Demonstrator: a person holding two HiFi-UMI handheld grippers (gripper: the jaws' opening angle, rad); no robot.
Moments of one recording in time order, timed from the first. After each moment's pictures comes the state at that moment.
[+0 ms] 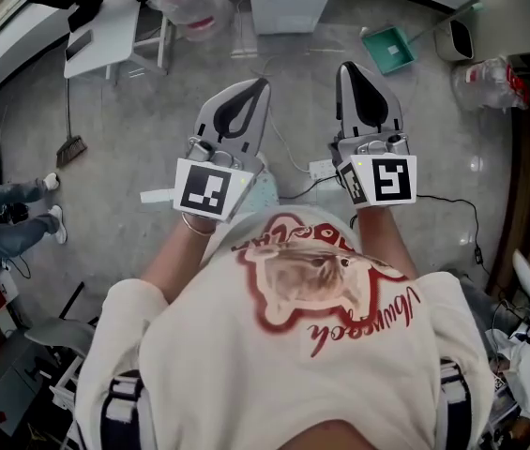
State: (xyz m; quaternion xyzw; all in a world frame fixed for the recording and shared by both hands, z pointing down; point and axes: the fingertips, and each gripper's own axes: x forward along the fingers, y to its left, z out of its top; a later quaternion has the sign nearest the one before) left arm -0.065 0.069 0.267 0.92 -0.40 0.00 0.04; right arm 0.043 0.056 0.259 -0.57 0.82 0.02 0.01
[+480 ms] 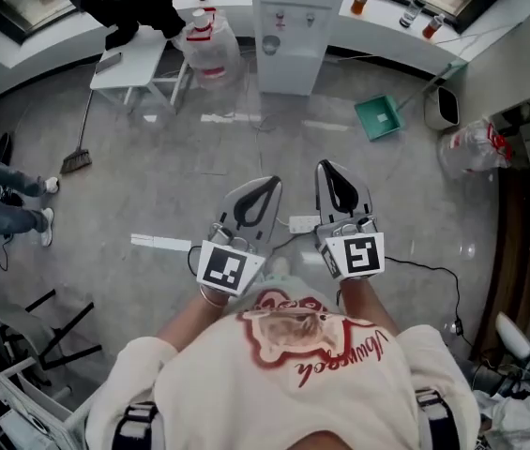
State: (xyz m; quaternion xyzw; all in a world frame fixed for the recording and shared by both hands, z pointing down) left arm 0.012 0.243 0.260 0.89 -0.45 -0.02 0.05; right arm 0.084 0.213 0.272 -0.50 0.87 0.00 -0.01
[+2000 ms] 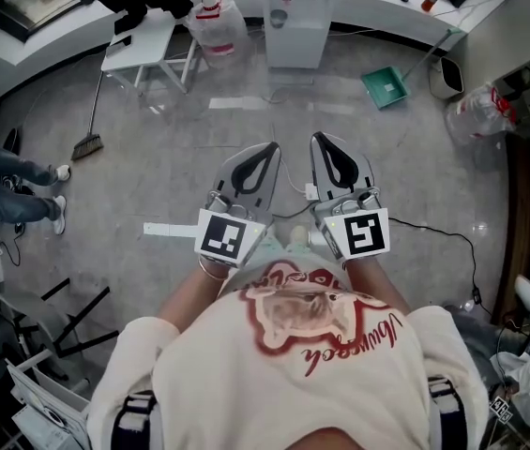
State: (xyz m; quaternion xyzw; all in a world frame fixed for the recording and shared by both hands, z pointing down) left arm -0.038 0.312 0.241 0.90 -0.43 0.00 0.03; right arm 0.020 0.301 0.229 -0.49 0.87 0.03 0.01
